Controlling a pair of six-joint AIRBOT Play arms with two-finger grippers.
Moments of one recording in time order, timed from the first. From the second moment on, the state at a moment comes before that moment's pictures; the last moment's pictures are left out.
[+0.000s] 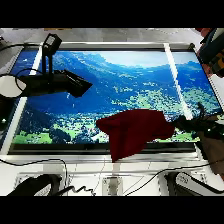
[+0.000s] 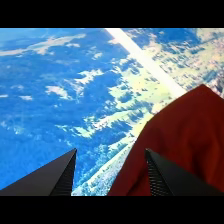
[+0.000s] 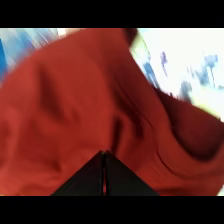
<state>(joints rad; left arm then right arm) -0.26 -1.06 1.30 0.96 -0.96 -1.04 -0.65 -1.19 0.68 -0.68 1.18 0.90</state>
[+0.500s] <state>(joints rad) -0.20 -1.06 1.30 0.96 -0.97 -1.15 -0.65 -1.14 0.65 -1.09 1.21 1.15</state>
